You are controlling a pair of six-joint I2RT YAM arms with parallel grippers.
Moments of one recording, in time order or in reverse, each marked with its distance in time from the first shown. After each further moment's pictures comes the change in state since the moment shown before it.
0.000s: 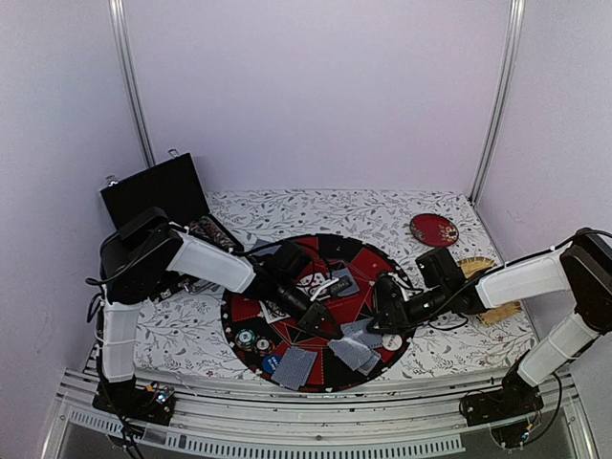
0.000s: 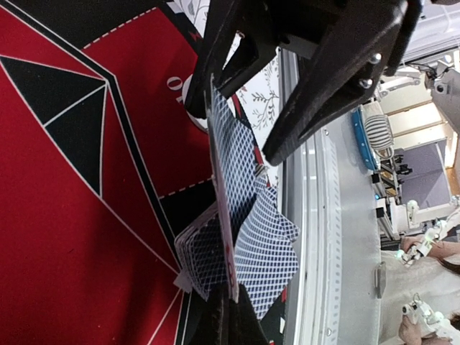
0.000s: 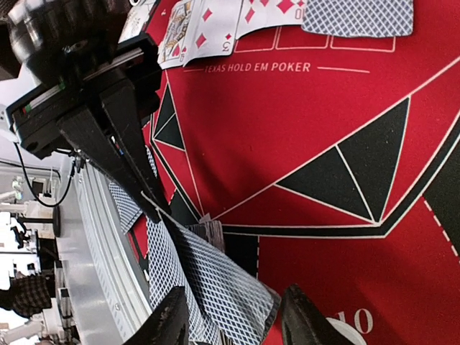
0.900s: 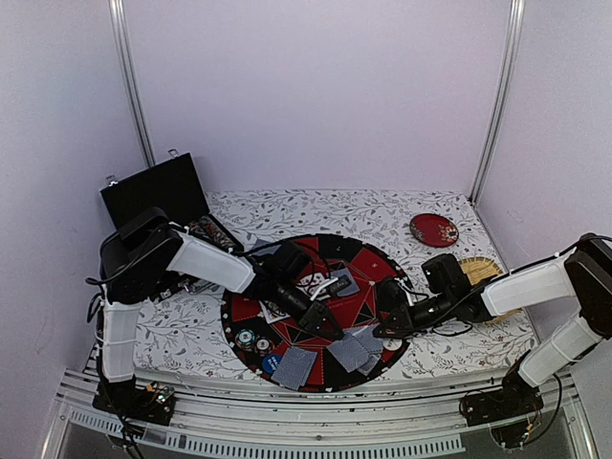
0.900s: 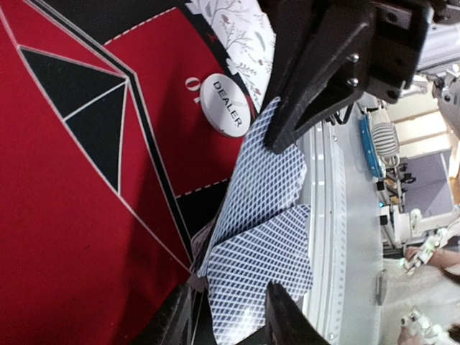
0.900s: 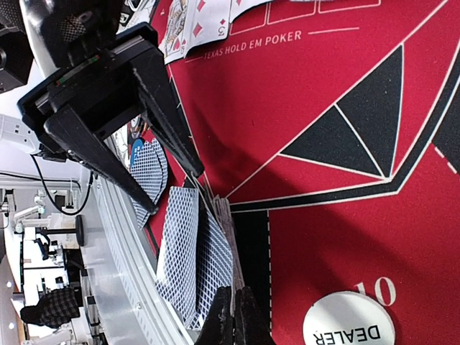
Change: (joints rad) left arm 0.009 0.000 -0.003 0.009 -0.031 -0.029; right arm -0.003 -0.035 -0.079 0.074 -0.040 0.124
